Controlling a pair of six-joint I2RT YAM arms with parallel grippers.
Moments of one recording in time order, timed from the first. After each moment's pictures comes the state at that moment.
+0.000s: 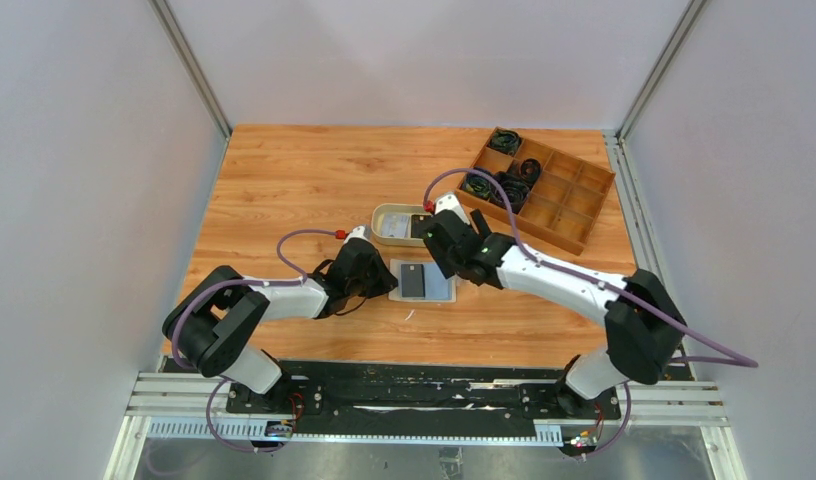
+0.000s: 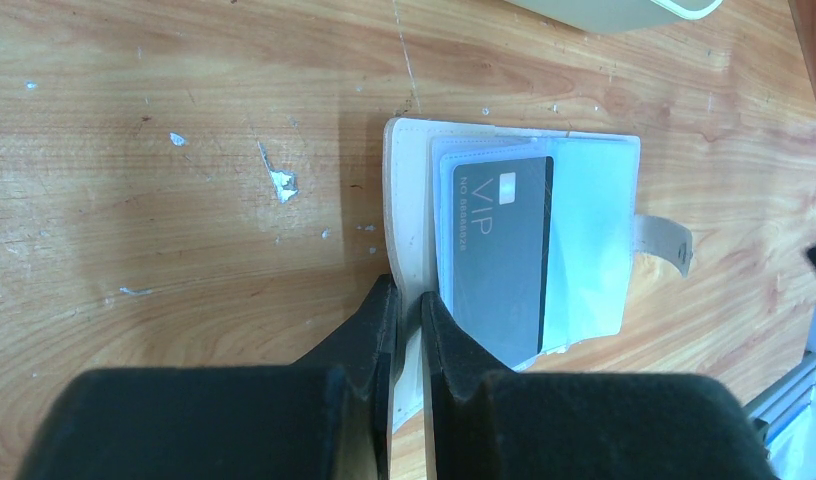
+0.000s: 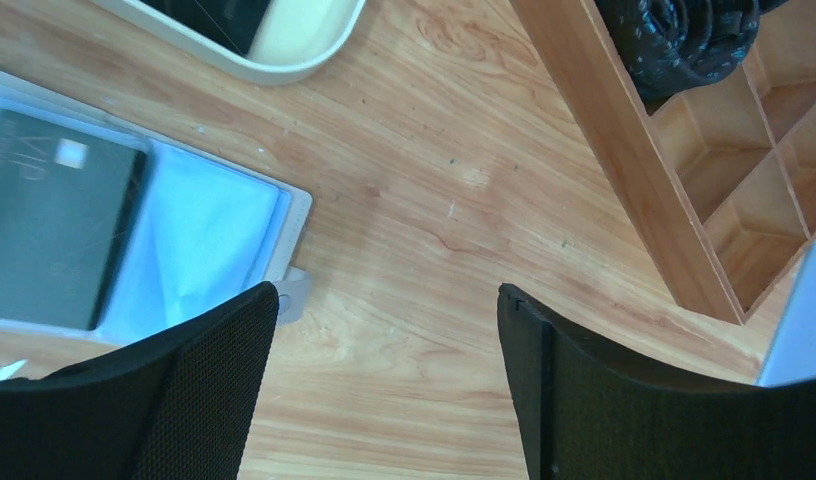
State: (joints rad) left arm -0.66 1.51 0.50 0.30 -0.02 -0.87; right arm 0.88 1.53 1.06 -0.49 0.61 0.14
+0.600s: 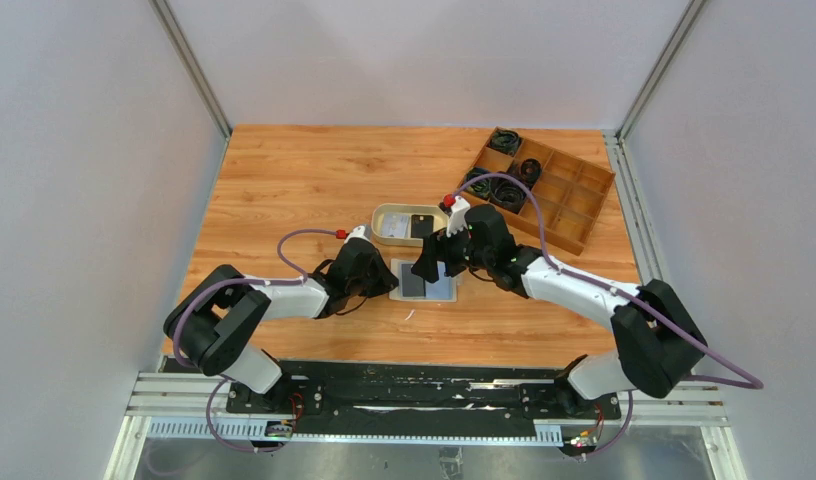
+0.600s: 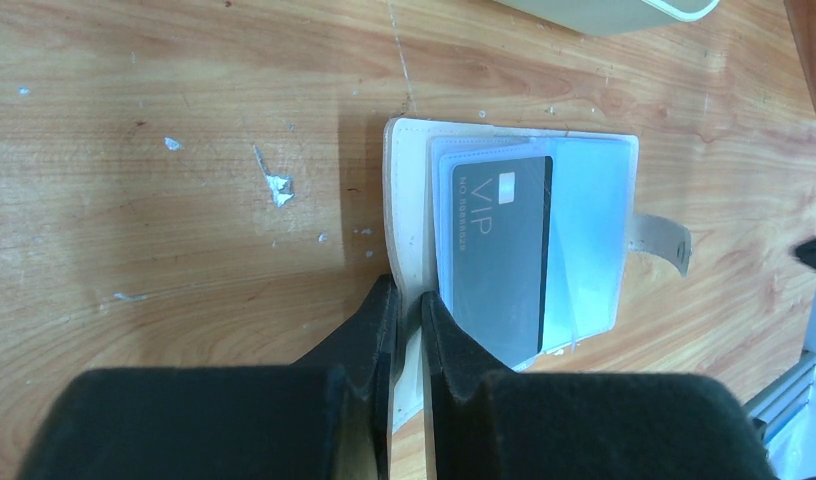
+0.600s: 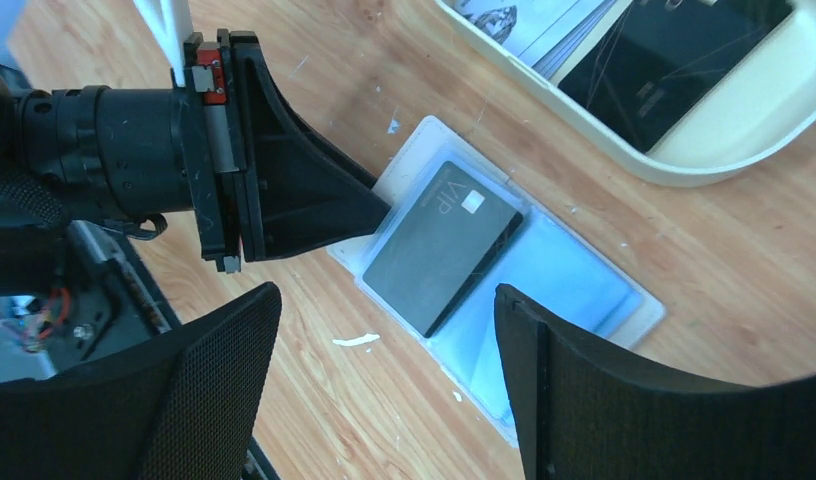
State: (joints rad) left arm -0.66 1.51 0.50 0.31 -0.02 -0.87; right arm 0.71 1.38 0.81 0.02 -0.25 0.27
